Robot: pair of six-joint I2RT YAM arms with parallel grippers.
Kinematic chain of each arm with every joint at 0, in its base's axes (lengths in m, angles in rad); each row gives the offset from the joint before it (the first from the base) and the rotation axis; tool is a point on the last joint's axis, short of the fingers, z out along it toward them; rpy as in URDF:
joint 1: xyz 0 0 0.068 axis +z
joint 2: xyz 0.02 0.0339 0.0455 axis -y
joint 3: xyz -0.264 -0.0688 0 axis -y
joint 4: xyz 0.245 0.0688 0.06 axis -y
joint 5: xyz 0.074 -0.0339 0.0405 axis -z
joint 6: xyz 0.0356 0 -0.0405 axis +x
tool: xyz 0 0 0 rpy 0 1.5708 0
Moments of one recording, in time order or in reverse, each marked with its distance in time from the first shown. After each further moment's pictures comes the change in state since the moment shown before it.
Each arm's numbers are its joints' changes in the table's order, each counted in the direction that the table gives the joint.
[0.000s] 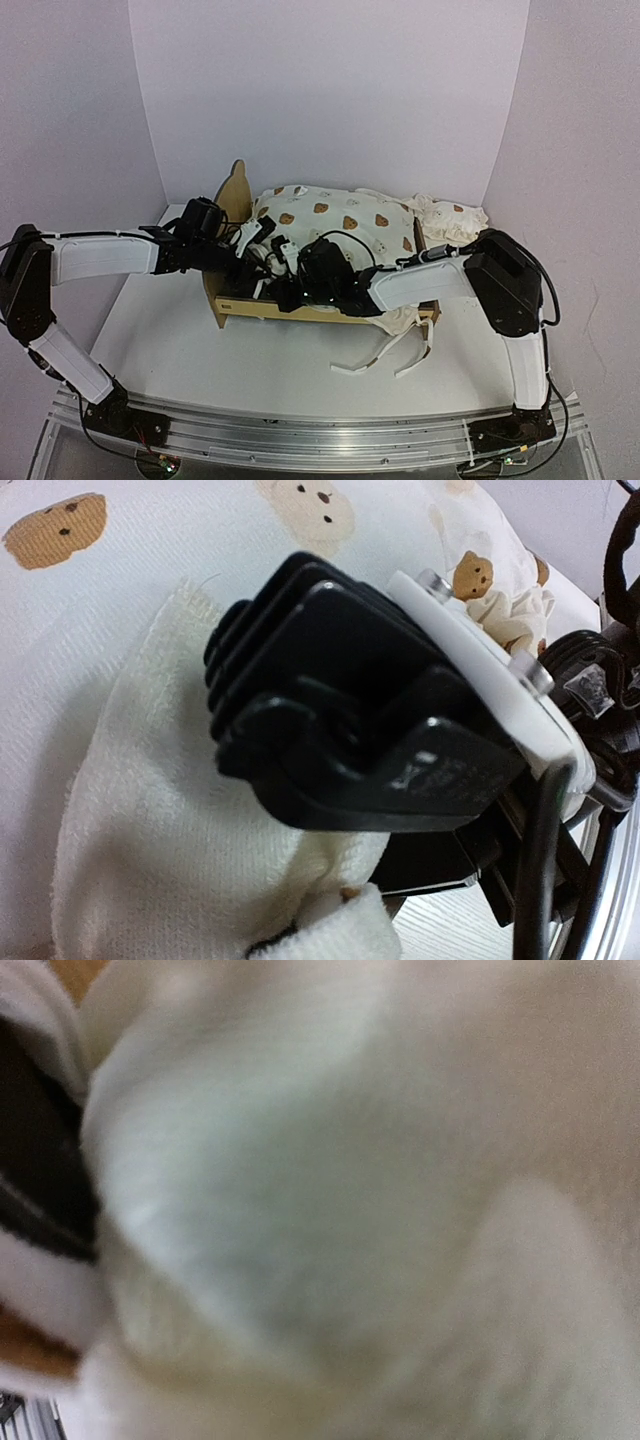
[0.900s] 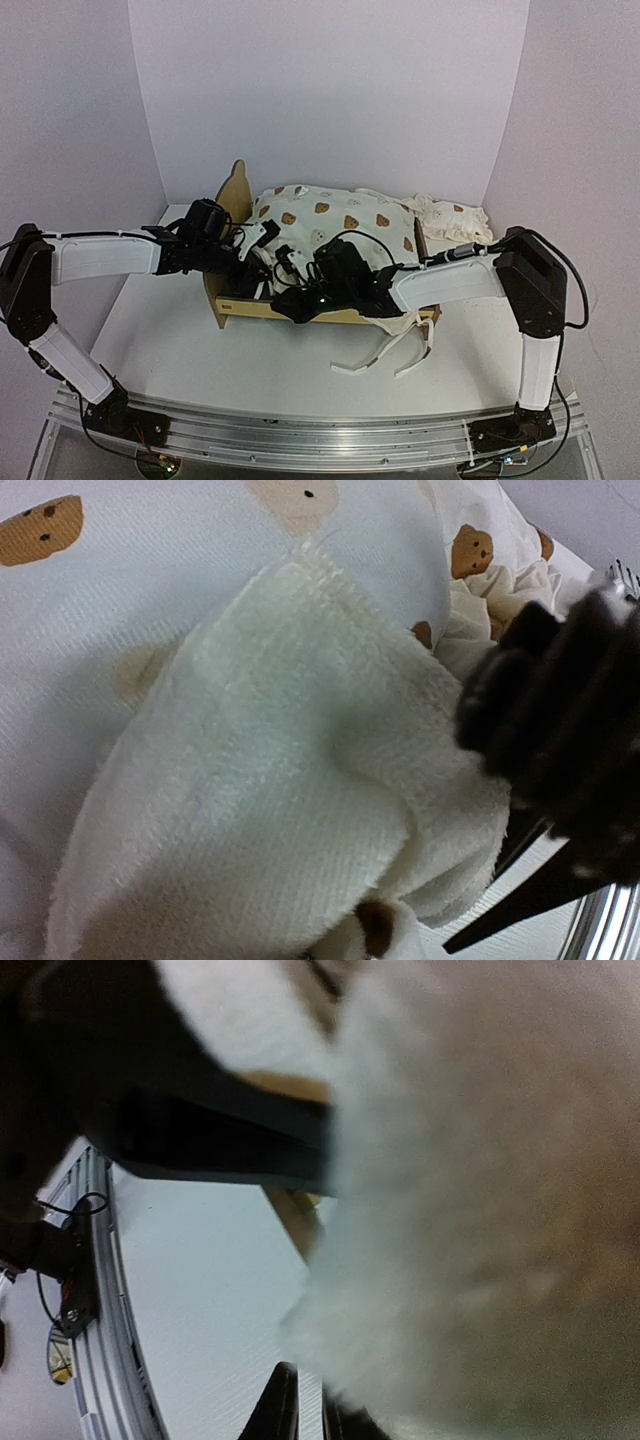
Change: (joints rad) left arm -0.023 -0.003 0.005 -0.020 -0.042 0.061; right arm 0.000 0.163 -0.143 -0.077 -0.253 0.023
